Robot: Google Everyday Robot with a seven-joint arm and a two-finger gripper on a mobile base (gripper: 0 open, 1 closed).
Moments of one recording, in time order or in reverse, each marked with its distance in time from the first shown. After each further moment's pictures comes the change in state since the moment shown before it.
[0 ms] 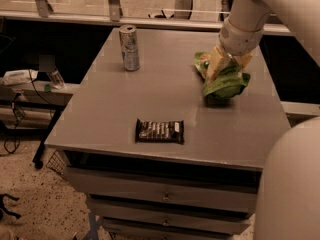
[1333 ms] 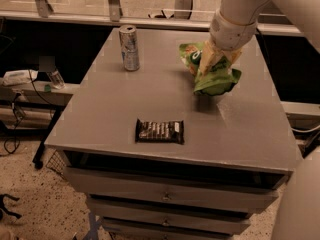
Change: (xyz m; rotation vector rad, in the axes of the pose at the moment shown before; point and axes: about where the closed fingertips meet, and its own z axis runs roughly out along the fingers) arm 0.005 0.039 -0.026 -0.015 -0.050 -0.009
